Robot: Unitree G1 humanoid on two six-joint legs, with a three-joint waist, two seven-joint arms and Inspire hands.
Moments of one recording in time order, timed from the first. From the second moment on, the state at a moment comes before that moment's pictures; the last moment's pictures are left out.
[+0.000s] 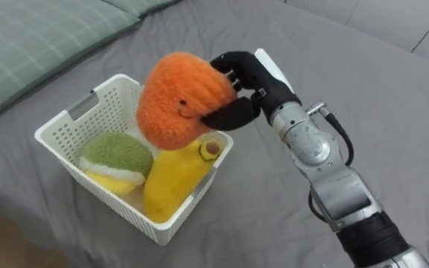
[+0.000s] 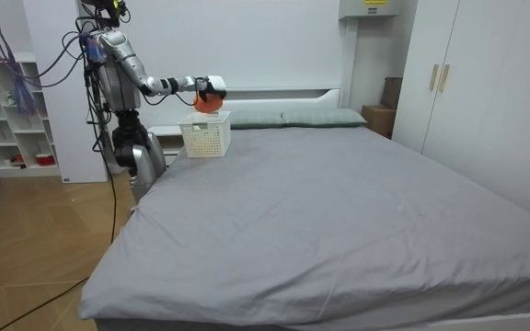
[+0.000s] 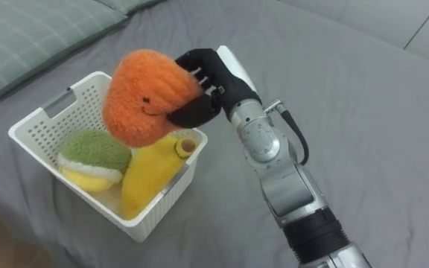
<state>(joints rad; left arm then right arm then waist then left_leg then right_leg) 0.17 0.16 0.14 0.93 0.37 0.20 0.13 -0.42 -0.22 0.33 0.18 -0.20 0.18 0.05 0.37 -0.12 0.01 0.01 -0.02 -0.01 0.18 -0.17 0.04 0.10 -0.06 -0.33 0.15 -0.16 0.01</state>
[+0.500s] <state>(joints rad) 0.16 0.16 0.13 0.92 0.37 0.20 0.13 -0.42 -0.22 0.33 0.23 -0.20 0.18 0.05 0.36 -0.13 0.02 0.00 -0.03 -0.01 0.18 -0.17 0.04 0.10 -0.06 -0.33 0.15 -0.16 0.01</state>
